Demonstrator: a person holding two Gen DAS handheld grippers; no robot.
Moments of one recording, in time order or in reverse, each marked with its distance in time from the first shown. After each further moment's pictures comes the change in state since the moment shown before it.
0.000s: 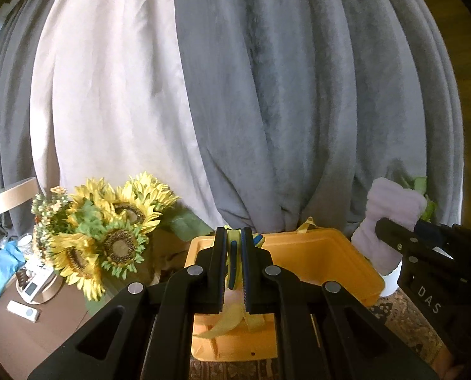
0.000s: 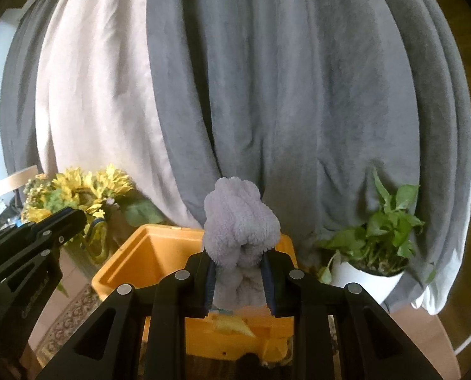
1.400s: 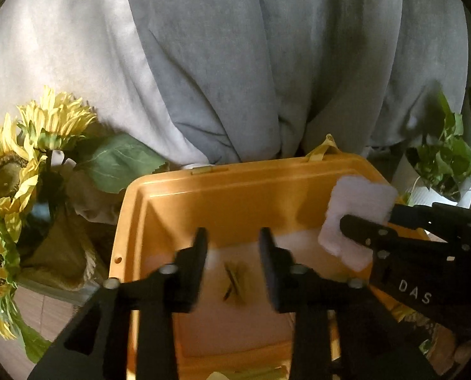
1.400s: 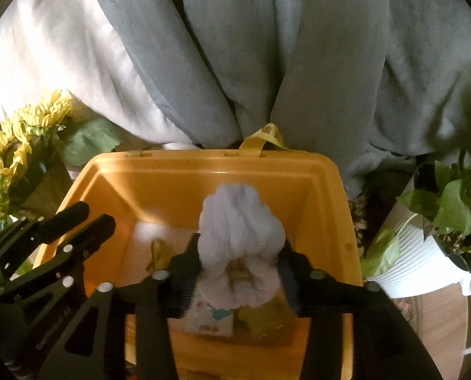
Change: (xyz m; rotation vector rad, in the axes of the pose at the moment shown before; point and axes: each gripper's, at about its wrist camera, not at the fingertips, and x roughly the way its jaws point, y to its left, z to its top) left arm 0.162 -0.007 -0.026 0.062 0.427 -0.144; right arm 0.170 -0.016 -0.025 0.050 0.515 0.084
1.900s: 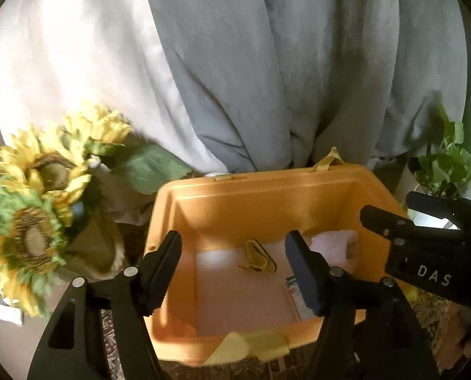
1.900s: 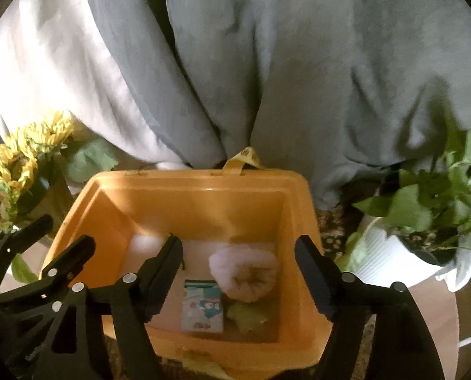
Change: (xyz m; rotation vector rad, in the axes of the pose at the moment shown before) left arm -0.041 0.001 -0.007 -0.024 -0.062 0.087; right arm -0.041 -0.004 -0.002 0.018 -0.092 -0.062
